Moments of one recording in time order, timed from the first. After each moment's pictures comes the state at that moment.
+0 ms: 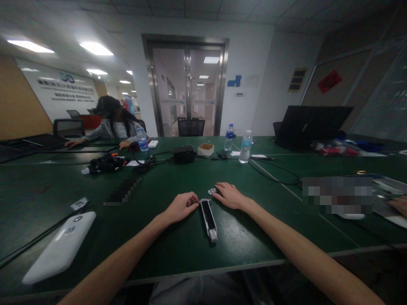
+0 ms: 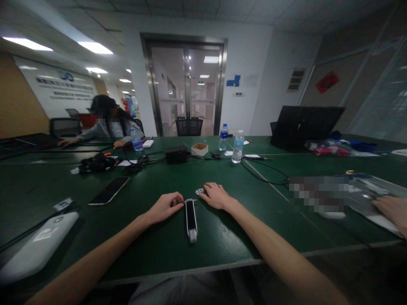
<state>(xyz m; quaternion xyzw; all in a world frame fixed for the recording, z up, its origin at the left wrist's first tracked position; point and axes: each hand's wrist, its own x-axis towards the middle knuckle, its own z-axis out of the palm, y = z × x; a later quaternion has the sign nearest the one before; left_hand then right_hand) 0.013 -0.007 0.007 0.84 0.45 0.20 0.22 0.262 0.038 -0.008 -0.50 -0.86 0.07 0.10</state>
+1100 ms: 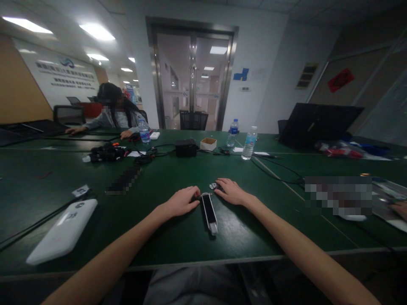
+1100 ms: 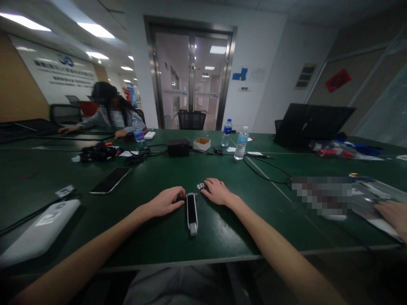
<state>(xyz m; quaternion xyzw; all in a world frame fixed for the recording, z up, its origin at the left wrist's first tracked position) 0.016 -0.015 0.015 0.88 0.43 0.13 0.16 0.265 0.040 -0.013 -0.49 -0.86 0.07 0.09</state>
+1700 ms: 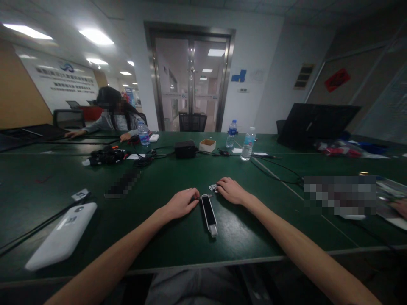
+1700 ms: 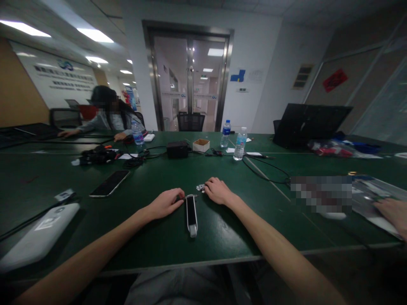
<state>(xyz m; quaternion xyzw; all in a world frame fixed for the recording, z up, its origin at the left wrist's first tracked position) 0.015 -0.012 0.009 0.88 0.43 0.15 0.15 0.267 0.040 -0.005 -0.49 -0.86 0.03 0.11</state>
